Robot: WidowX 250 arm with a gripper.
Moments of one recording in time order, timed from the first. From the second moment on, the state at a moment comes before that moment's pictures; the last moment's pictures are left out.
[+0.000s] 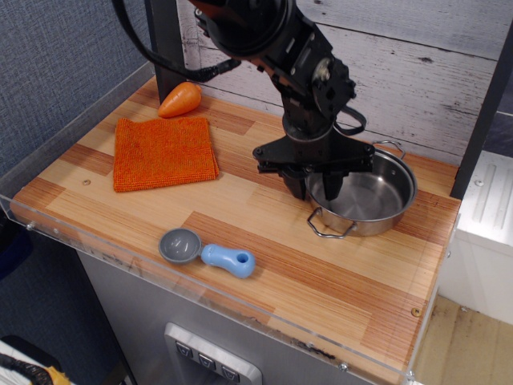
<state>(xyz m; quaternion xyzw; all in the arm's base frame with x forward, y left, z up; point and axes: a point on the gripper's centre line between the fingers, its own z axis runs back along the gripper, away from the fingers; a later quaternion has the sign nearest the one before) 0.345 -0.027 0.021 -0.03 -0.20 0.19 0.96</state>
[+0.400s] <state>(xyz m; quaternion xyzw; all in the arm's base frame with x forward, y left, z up) 0.337 -0.029 0.018 -0.04 -0.20 0.20 0.96</state>
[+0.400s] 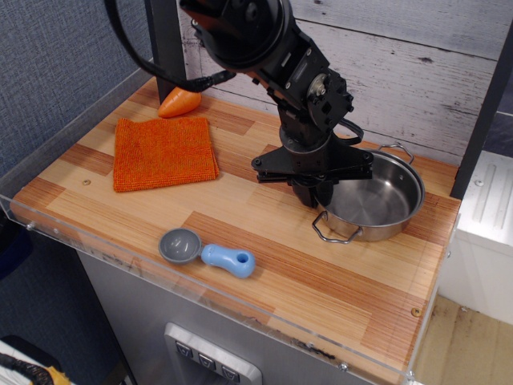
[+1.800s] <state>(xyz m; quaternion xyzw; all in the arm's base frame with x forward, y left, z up) 0.305 0.091 0.102 -0.06 -0.28 0.31 0.91</state>
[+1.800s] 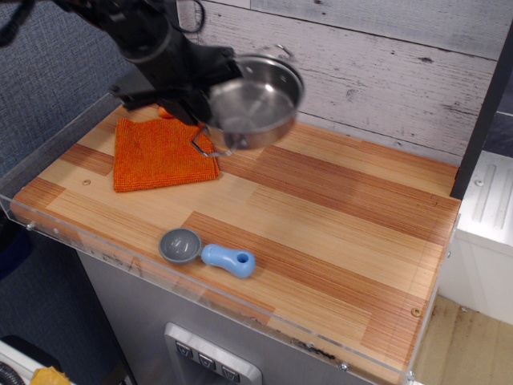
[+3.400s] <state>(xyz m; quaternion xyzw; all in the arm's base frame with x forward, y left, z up) 0.281 0.180 0.034 0.01 -0.21 0.47 0.85</state>
